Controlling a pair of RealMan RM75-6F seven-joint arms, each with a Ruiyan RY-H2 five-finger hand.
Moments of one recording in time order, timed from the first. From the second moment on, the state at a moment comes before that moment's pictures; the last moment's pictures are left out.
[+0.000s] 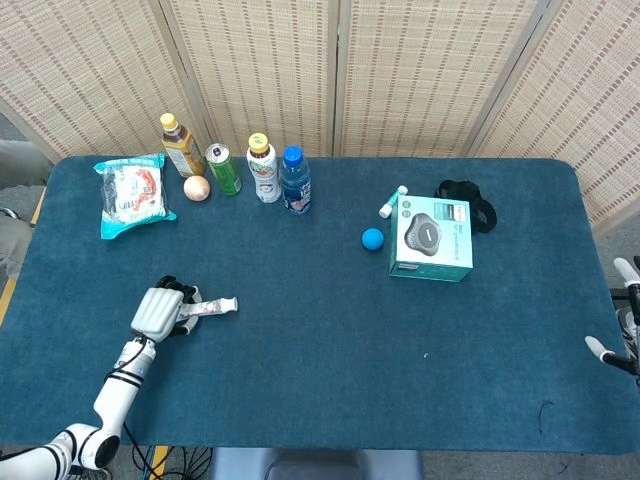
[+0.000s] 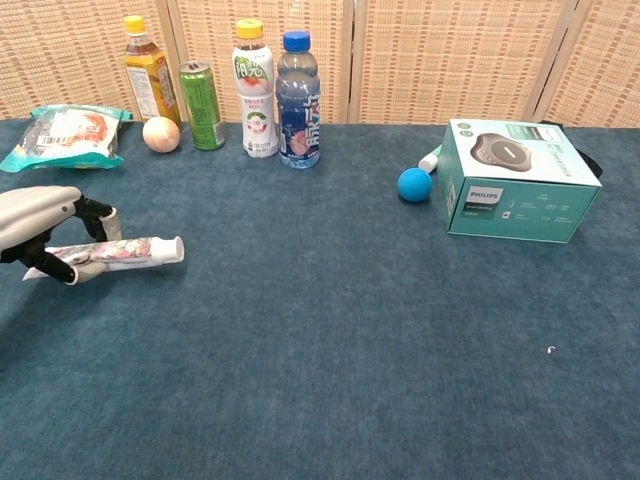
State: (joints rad) left arm -0.50 -1.63 -0.11 -1.12 1.38 1.09 0.01; right arm 0.02 -0.92 0.13 -1.79 -1.38 1.55 -0.07
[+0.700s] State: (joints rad) left arm -0.61 -1.36 -0.16 -1.48 1.54 1.10 -0.45; right arm 0.33 -0.92 0.19 -1.84 -1.72 1.35 -0.06
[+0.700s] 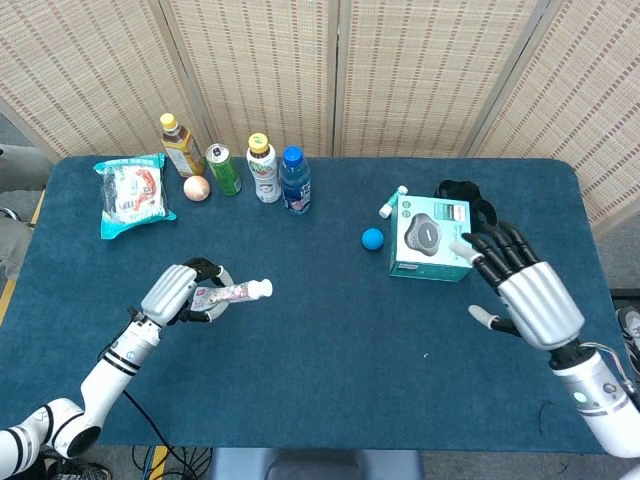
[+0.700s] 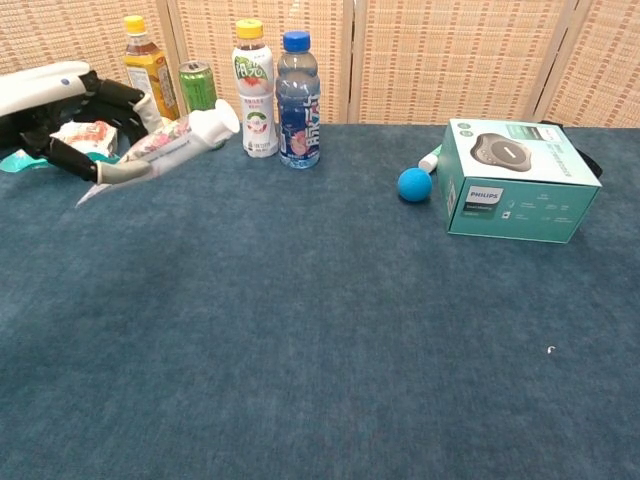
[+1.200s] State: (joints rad) left arm -0.70 -1.26 -0.17 -1.59 1.55 1.03 -0.66; right arm 0.63 -1.10 0.25 -1.82 -1.79 1.13 -0.10
